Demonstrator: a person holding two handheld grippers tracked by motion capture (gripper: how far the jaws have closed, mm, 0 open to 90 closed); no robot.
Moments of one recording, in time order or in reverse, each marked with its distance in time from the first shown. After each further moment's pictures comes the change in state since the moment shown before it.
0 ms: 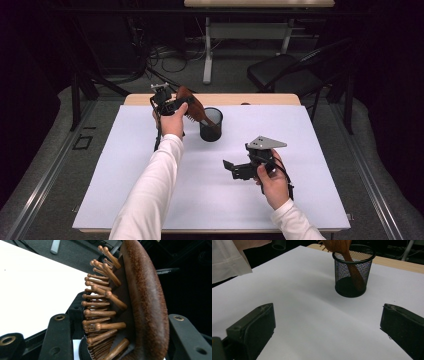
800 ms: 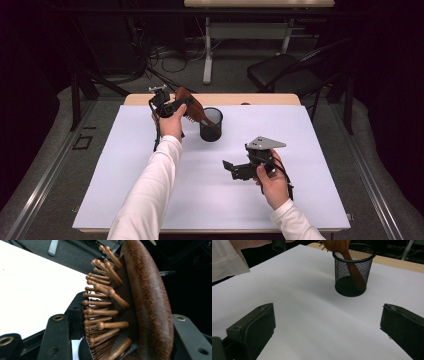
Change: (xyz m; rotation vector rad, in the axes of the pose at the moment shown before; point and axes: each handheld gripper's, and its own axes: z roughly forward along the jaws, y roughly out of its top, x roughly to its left) left arm 0.006 -0.003 -0.001 -0.015 -0.025 -0.017; right arm 0.001 -0.001 0.001 0.007 -0.003 -0.004
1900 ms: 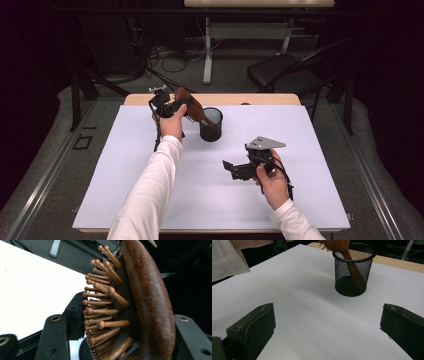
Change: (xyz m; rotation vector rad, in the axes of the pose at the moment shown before) left arm 0.001 -0.002 0.001 -0.019 0.009 -0.001; right arm 0.000 0.000 0.000 0.001 0.000 0.000
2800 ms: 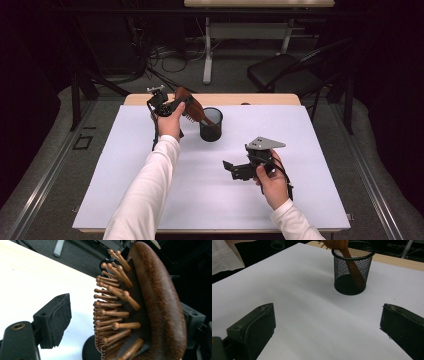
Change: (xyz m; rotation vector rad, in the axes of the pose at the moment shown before) left arm 0.004 0.003 -0.002 0.004 0.024 -0.017; right arm -0.002 -0.002 0.002 0.008 -0.004 0.000
